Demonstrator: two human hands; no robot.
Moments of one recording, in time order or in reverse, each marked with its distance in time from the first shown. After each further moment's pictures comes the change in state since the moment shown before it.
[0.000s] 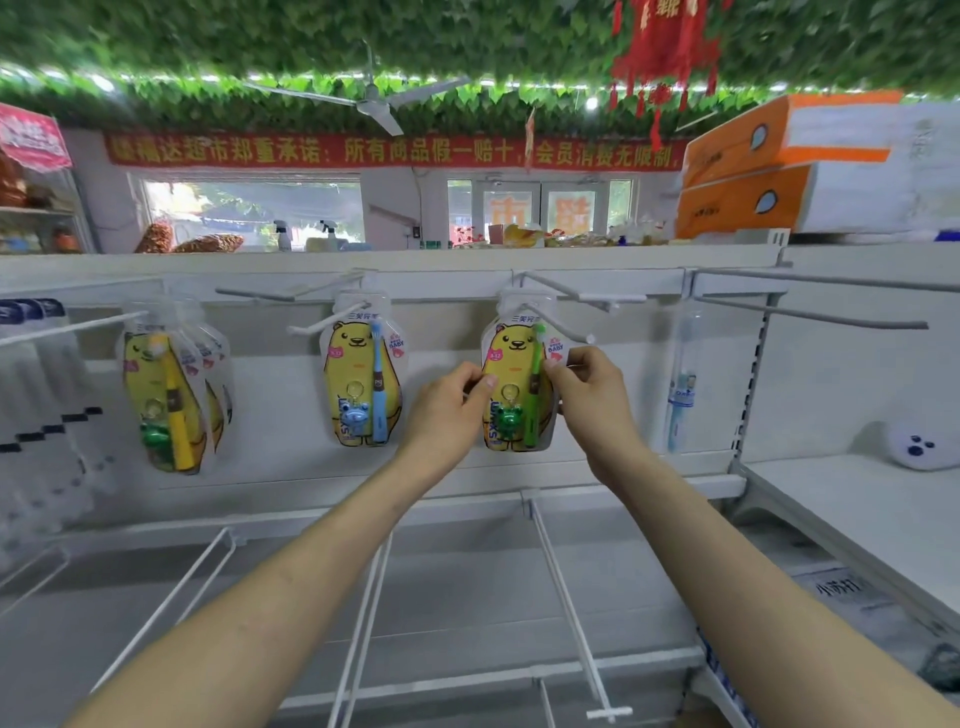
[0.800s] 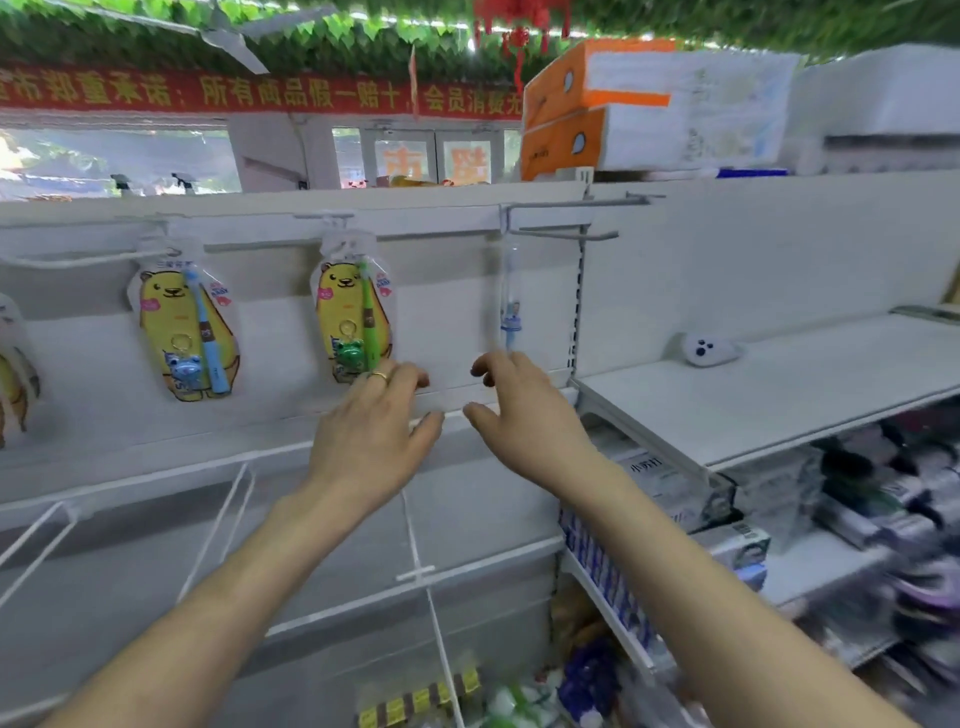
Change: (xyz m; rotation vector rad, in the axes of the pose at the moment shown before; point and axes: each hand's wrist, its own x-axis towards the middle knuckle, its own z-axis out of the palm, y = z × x) left_hand -0.123 0.091 0.054 0.476 -0.081 0.268; right_hand -0.114 -0.005 -0.133 -0.898 -0.171 -0.233
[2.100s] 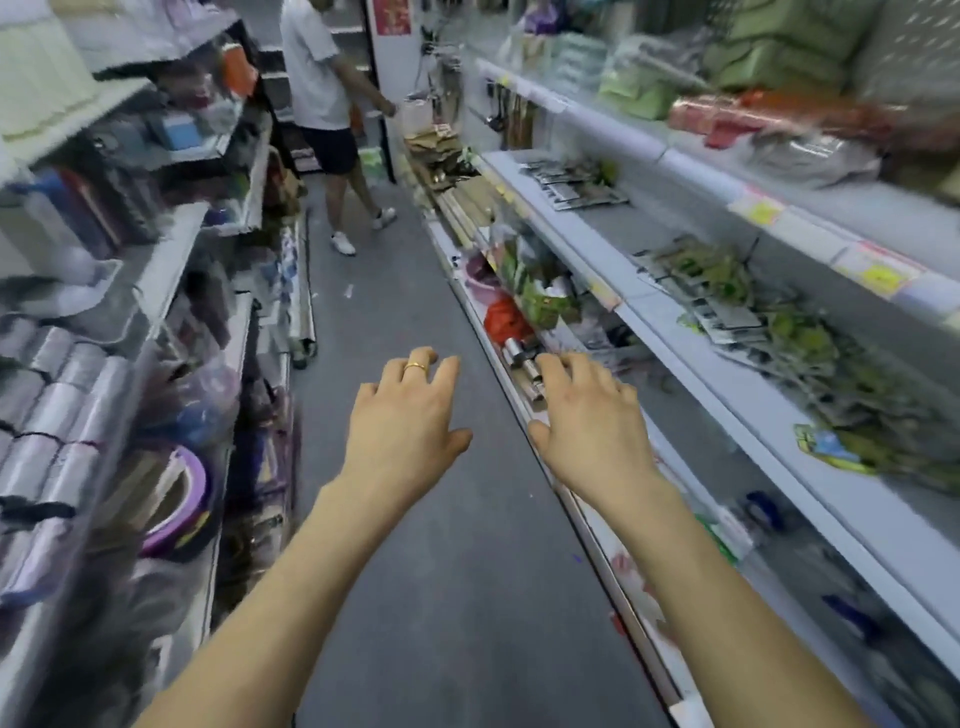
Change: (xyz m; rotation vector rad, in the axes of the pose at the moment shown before) left_hand -0.147 0.892 0.330 -0.461 -0.522 1.378; right_hand -0.581 0.467 -0.442 -0.934 0.257 1.632
